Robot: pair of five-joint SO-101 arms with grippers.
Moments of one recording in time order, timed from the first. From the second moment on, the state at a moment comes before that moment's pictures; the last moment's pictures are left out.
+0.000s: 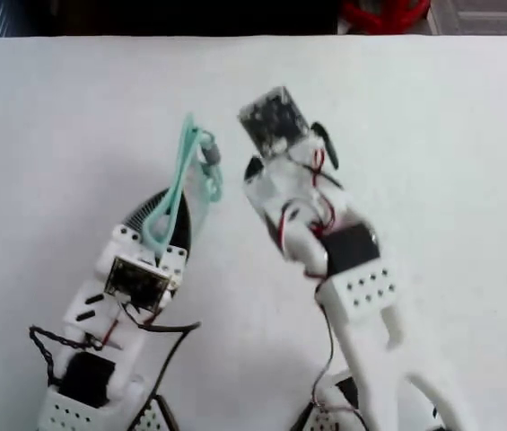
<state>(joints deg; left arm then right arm) 13.9 -104.7 91.8 30.9 -14.0 -26.0 -39.2 39.6 41.5 16.1</state>
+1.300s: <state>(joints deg) 13.8 -104.7 92.7 29.6 -13.9 -33.5 -14.8 43.8 3.5 18.3</state>
